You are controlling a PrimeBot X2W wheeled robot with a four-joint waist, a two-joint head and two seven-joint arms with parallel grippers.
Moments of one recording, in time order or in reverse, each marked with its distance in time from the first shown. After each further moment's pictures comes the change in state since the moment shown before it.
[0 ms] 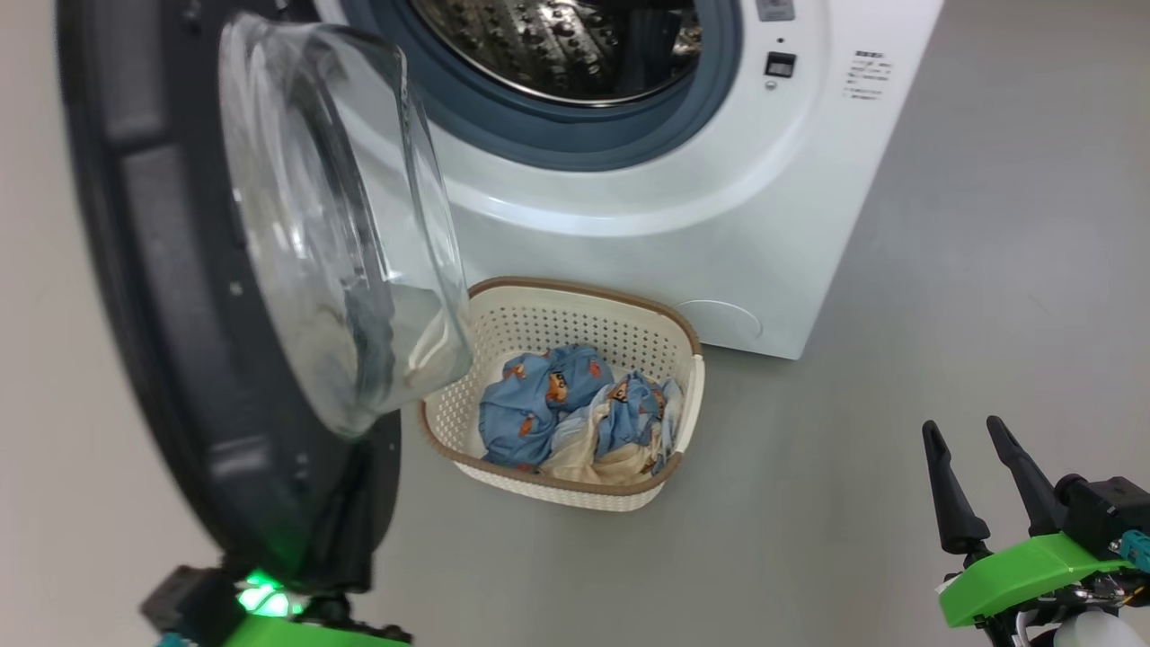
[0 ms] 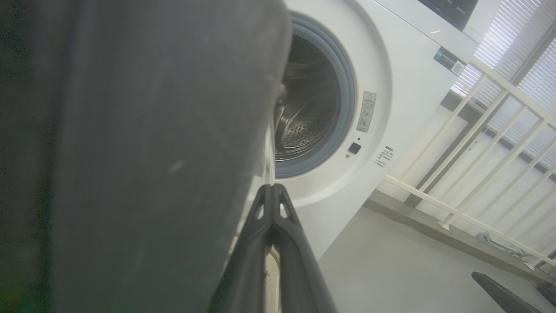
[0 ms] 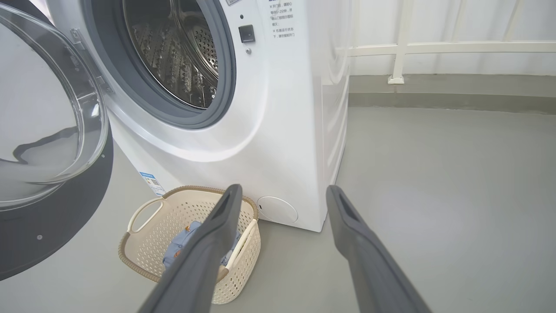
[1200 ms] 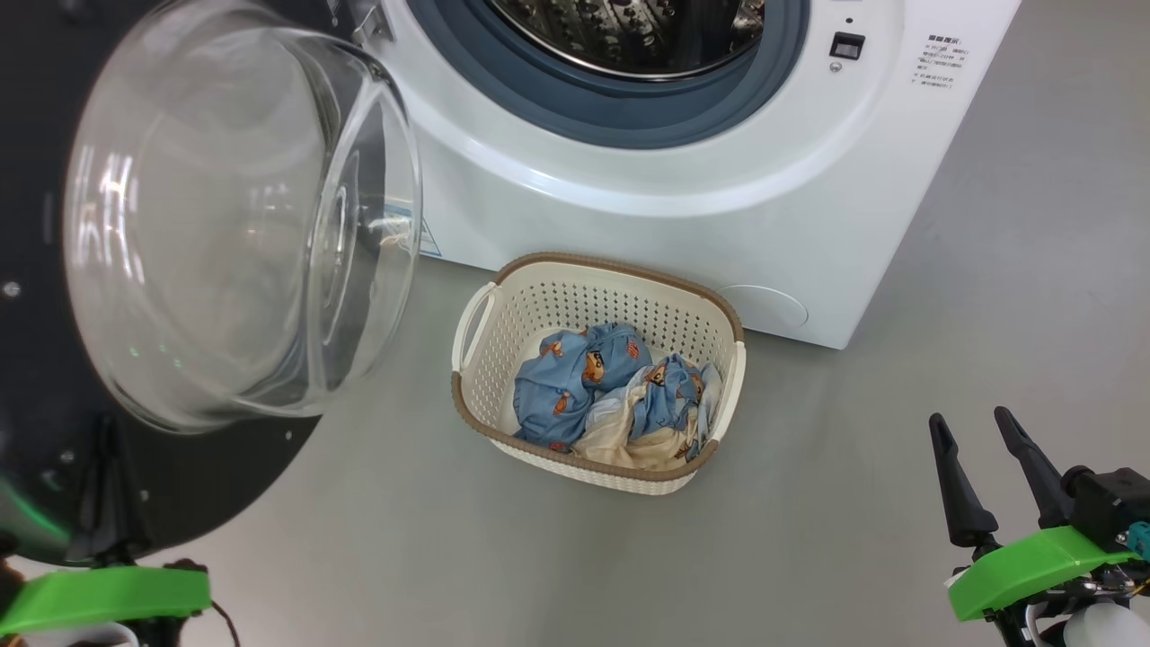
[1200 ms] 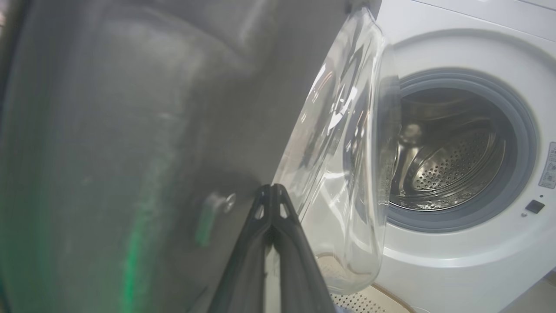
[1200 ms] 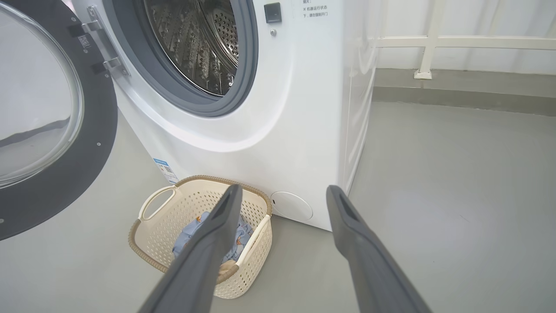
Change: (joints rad) left arm -0.151 0.077 0.377 0.192 0.065 0.010 0.000; right arm -0.011 -0.028 0.010 -0.002 -0.006 0.000 0.000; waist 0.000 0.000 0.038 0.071
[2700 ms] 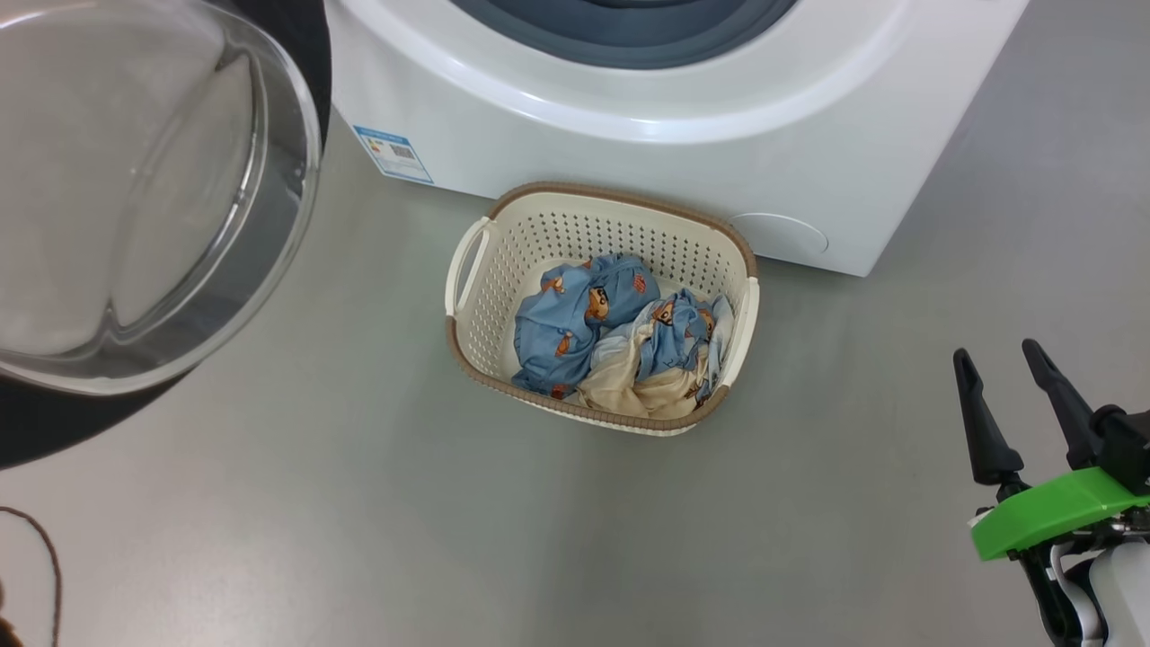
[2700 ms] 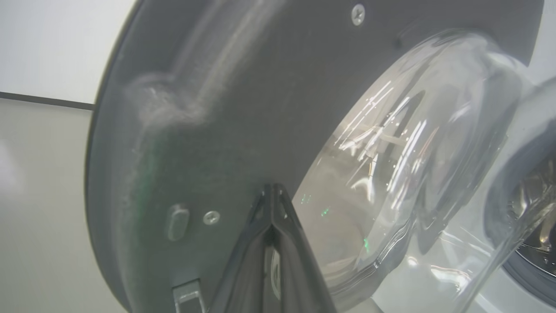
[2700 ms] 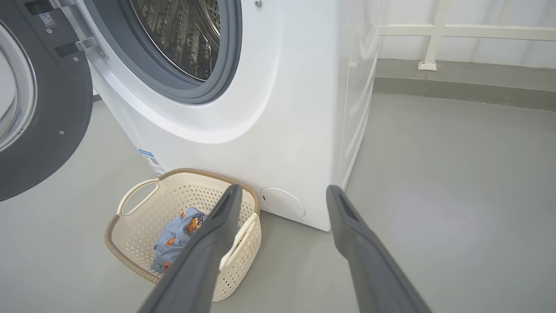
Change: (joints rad) left arm -0.358 0.136 0.346 0.353 0.158 0.000 0.000; right arm -0.090 -0.055 0.002 -0.007 -0.010 0.000 0.000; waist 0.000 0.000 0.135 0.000
